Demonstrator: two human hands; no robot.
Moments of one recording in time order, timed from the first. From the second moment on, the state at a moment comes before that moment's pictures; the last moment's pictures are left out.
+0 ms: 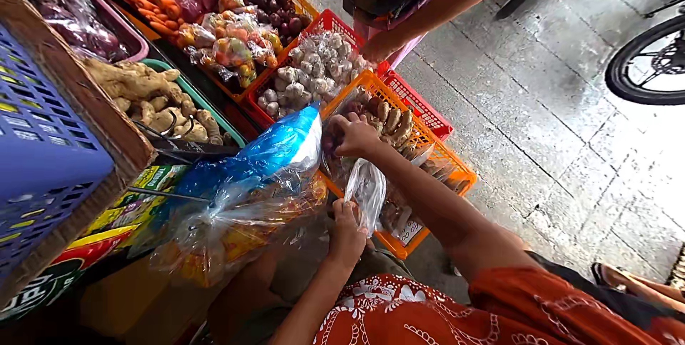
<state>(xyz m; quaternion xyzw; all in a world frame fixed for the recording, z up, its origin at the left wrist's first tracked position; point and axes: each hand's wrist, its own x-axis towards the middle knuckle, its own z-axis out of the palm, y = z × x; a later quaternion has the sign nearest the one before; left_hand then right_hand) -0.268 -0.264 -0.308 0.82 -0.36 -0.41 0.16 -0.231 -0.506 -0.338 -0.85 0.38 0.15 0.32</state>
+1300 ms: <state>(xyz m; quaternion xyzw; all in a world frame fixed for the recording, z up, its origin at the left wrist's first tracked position) -0.267 -0.234 -0.273 0.80 -0.32 -0.41 0.29 -0.209 -0.577 -0.351 -0.83 0.42 0.33 0.12</state>
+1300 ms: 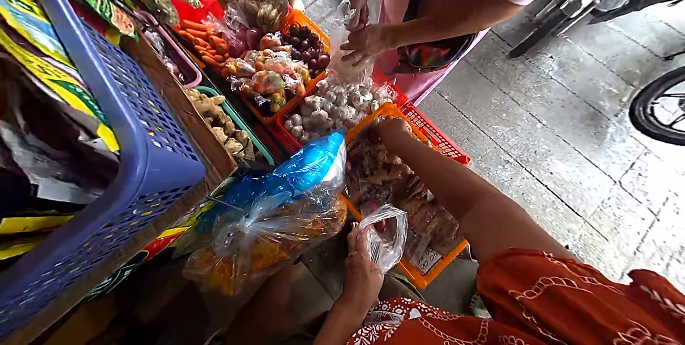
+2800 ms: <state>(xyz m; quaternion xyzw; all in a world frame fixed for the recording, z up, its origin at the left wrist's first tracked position) -0.269 -0.228 -0.288 0.77 -0.32 -0.42 0.36 -0.220 -0.476 -0.367 -0.70 0.52 0.20 0.44</state>
